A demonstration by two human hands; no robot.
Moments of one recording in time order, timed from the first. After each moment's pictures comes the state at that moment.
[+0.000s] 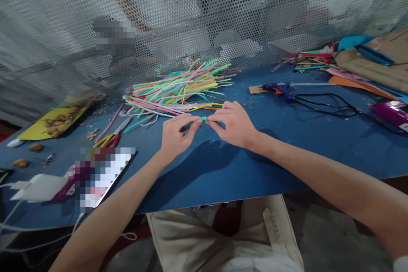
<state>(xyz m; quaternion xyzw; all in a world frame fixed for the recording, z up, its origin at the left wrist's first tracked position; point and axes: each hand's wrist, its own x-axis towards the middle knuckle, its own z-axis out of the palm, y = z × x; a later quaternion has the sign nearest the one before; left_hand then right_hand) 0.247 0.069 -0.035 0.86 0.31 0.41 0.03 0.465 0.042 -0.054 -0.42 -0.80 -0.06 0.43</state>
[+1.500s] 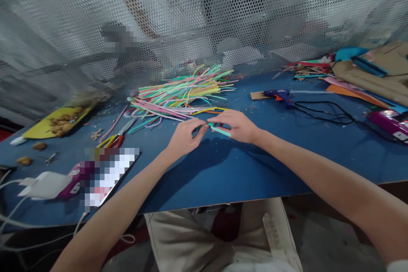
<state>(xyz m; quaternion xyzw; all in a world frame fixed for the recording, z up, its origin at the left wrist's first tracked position) 0.246 0.081 -0.044 0.90 0.31 0.30 0.05 0.485 0.068 -0.064 -0.28 -0.87 0.04 0.41</state>
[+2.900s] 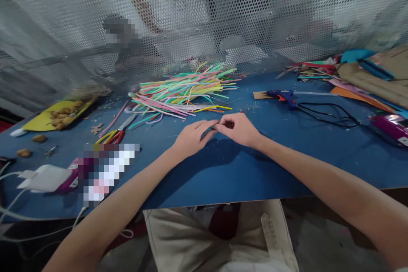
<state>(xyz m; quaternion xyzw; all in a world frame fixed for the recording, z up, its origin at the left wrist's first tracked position) 0.250 0.079 -0.058 0.93 0.25 0.26 -0.02 0.470 0.048 -0.059 -0.47 -0.73 0.27 0.41</state>
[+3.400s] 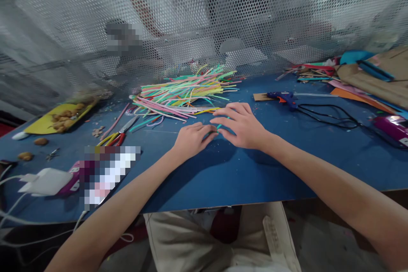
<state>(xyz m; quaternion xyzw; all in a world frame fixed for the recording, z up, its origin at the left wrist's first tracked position) 0.246 0.079 -0.057 0.93 0.29 0.21 -0.10 0.488 0.039 -0.042 -0.37 -0.86 -0.11 0.34</state>
